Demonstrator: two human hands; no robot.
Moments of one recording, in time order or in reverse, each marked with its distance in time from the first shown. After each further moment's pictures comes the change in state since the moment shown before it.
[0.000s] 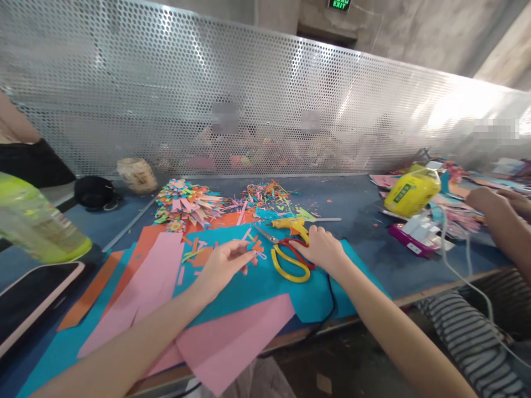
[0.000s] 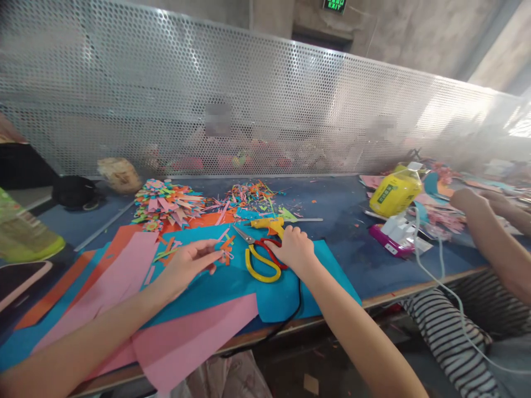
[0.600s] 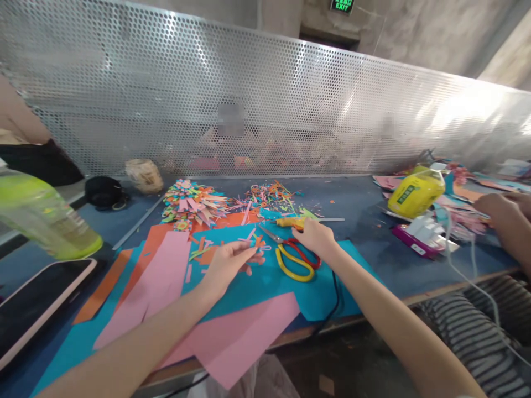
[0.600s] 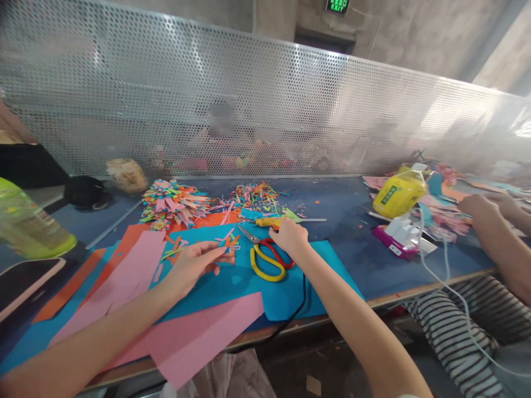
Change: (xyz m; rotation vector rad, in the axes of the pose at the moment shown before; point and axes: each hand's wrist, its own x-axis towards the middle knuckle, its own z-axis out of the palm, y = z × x) left_hand 0.001 -0.003 0.001 -0.257 0.072 -0.162; right_hand 0.030 -0.017 0.007 0.034 -0.044 0.034
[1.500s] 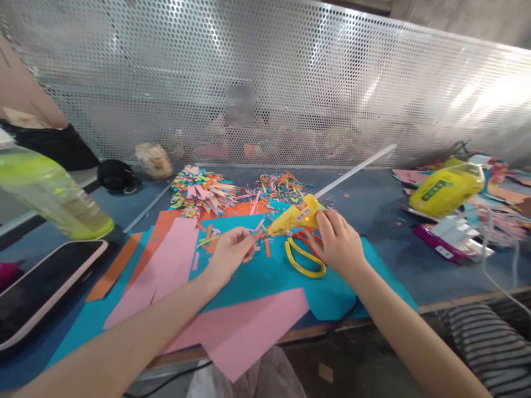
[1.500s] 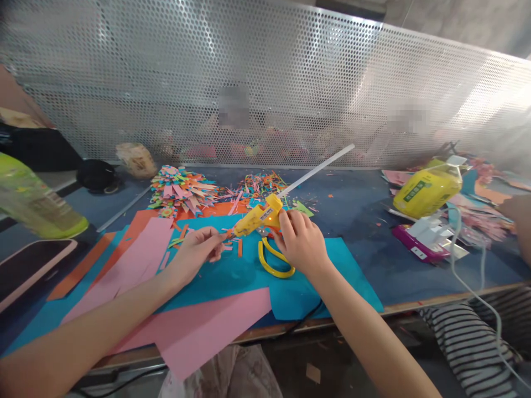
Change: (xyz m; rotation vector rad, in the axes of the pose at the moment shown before) left_hand 0.009 -0.003 -0.006 0.078 0.094 0.132; right_hand -0.043 0.006 -0.011 -0.189 0.841 -0.693
